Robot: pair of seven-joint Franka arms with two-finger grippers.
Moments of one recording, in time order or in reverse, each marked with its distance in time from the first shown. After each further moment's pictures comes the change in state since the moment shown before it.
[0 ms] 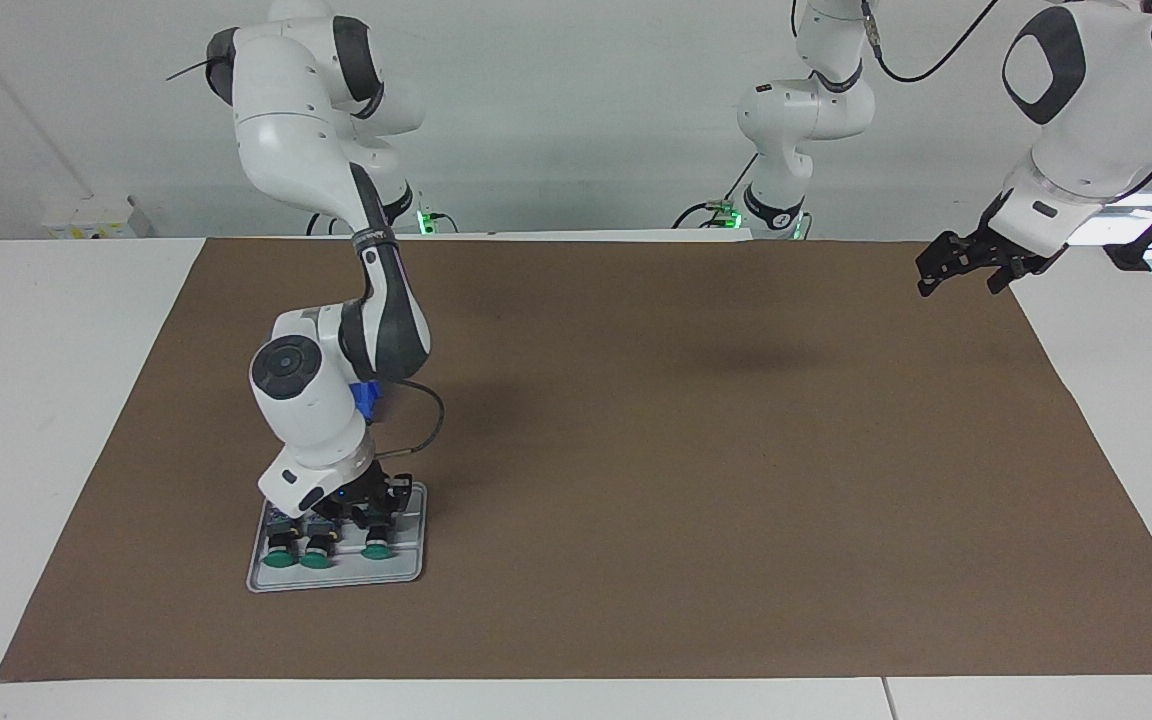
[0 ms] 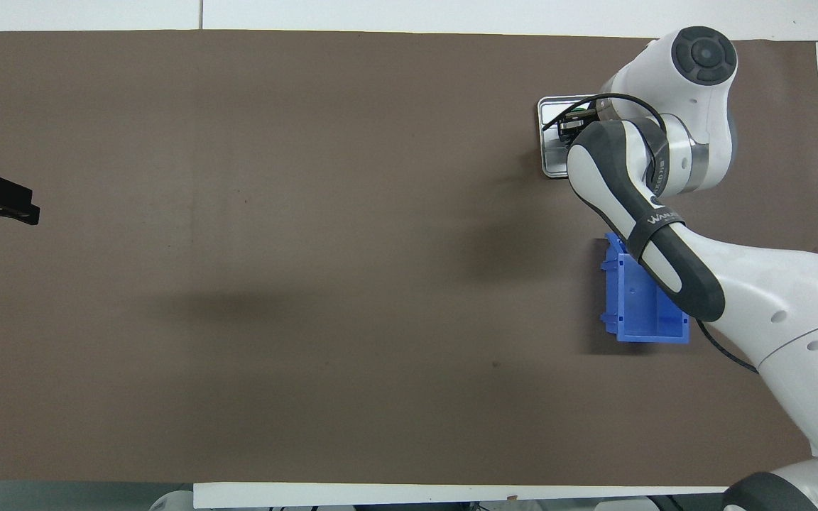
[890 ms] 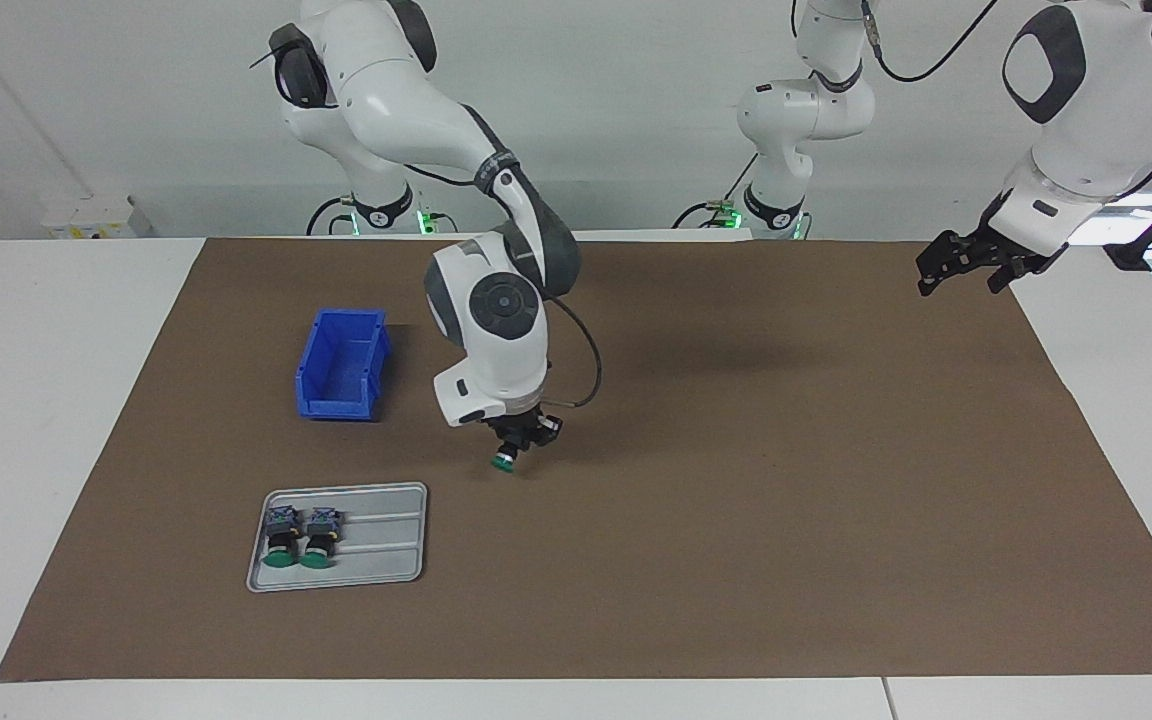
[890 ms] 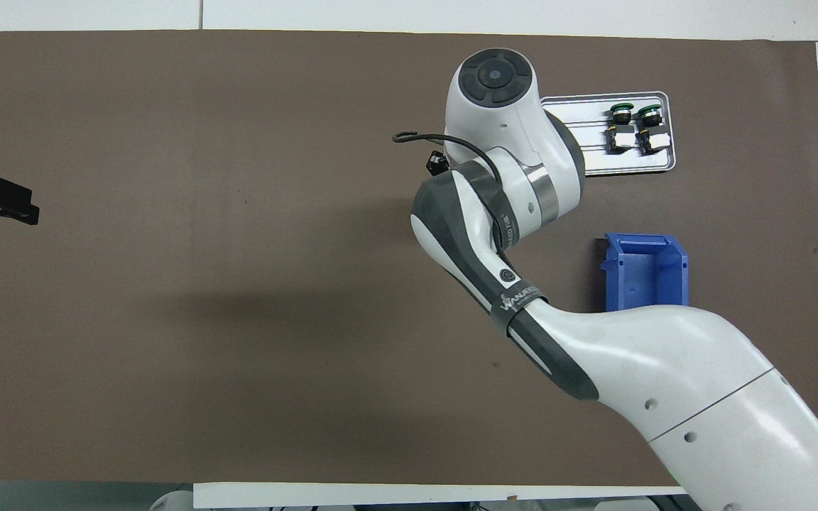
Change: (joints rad) left arm 0.000 -0.002 0.000 0.000 0.000 0.000 0.000; right arm 0.349 -0.021 0.008 0.091 -0.010 -0.318 0.994
